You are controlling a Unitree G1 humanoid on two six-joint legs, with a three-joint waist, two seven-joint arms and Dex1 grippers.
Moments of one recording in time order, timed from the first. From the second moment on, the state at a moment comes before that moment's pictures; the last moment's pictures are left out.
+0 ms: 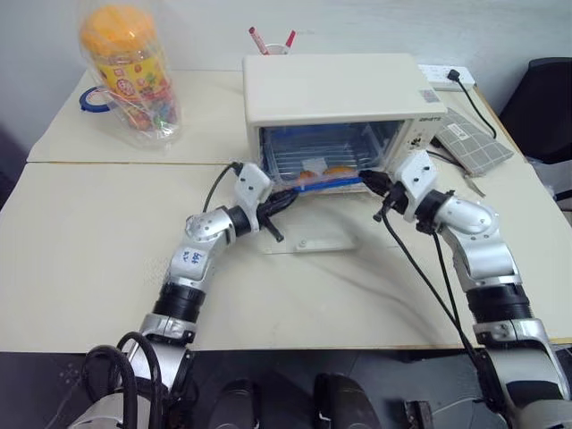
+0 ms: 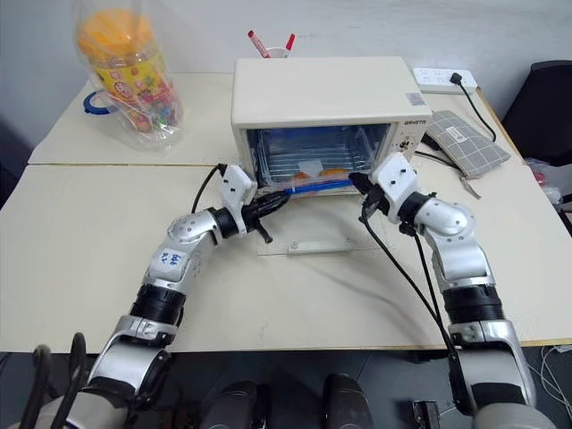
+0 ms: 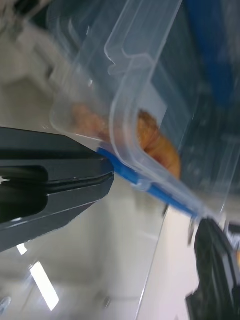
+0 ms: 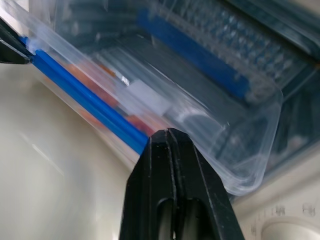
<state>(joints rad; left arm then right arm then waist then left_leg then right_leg) -0.73 0.22 -0.05 0.37 -0.19 0.17 -0.58 -0.68 -0.53 0.03 0.33 0.12 -0.03 0.71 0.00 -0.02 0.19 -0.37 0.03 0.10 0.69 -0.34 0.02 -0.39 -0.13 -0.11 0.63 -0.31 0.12</state>
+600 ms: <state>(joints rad) -0.55 0.33 0.01 0.17 -0.28 0.17 -0.71 -0.60 -0.60 -0.05 0.31 0.18 -0.12 0.79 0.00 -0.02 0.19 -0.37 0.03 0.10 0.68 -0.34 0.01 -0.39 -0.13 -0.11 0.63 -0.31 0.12</state>
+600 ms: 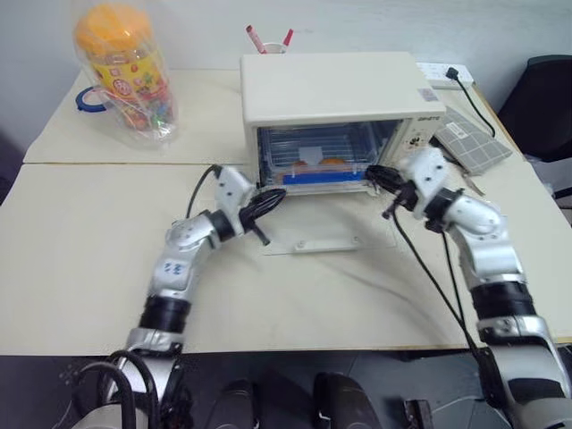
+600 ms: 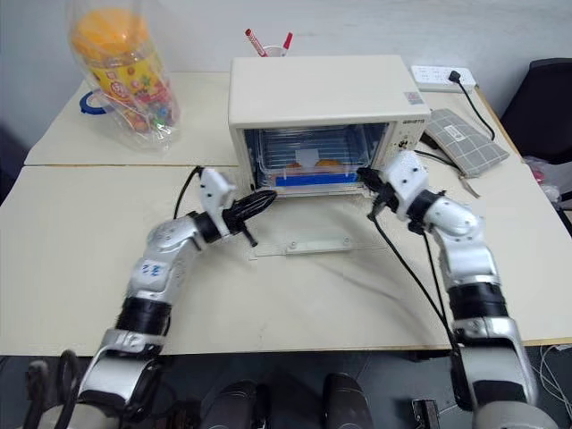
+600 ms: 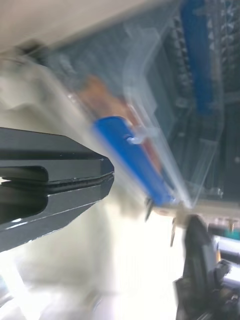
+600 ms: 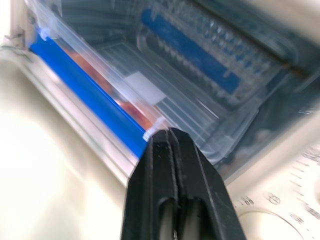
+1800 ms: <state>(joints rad) -0.17 0.74 0.32 -0.17 -0.66 0.44 -1.08 -0.58 -0.60 -0.14 0.52 0.40 -0.18 1.23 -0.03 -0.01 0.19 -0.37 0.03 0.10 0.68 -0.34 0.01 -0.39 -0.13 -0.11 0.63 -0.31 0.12</state>
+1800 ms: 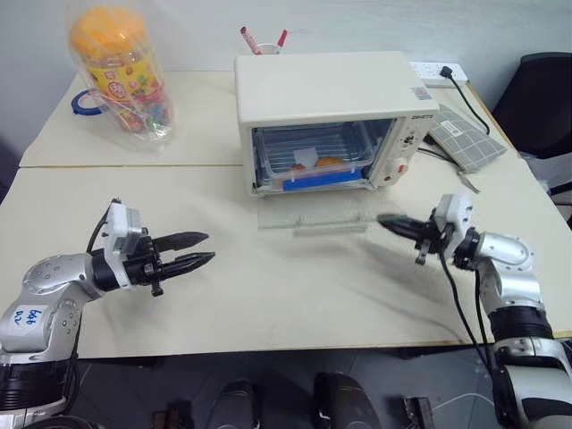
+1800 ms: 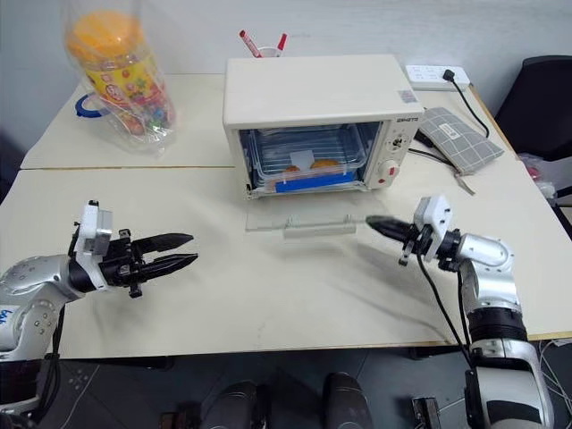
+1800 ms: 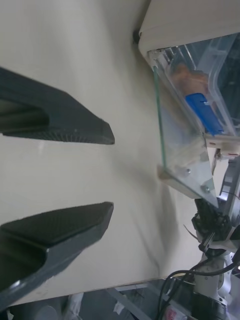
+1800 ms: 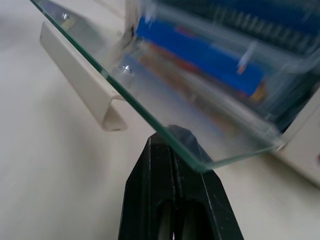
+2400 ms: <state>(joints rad) -0.17 0.72 0.35 -0.19 -0.68 0.47 -0.96 -0.80 -0.57 -0.19 0.71 0.41 -0.19 1.17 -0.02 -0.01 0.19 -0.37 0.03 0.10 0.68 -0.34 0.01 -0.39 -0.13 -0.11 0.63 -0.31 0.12</state>
